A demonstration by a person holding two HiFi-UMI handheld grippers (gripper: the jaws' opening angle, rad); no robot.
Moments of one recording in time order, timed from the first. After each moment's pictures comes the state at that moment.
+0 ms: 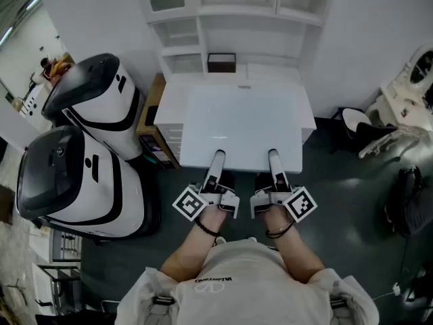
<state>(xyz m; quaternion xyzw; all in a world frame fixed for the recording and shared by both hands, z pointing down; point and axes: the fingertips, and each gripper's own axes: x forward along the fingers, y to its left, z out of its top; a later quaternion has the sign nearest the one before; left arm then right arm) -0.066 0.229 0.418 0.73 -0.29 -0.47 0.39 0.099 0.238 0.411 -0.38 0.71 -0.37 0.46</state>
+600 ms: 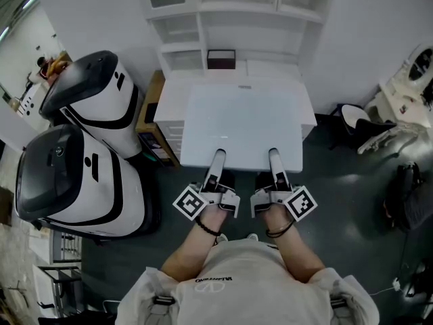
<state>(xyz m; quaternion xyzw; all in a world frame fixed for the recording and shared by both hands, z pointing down) -0.076 0.229 0.426 0.73 -0.29 -0.47 0.40 0.089 0.239 0.418 -0.40 0.71 -0.37 0.45</state>
